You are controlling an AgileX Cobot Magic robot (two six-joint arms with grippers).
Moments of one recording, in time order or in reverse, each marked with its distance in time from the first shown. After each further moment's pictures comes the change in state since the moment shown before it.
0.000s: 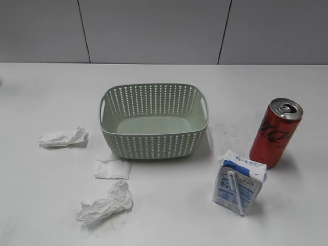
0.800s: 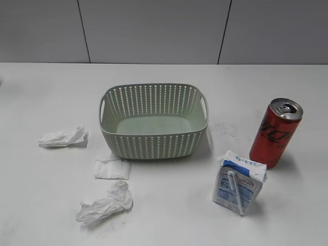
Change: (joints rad) left arm 0.000 0.000 0.000 0.000 0.000 0.000; right arm 0.000 0.000 0.000 0.000 -0.001 0.000
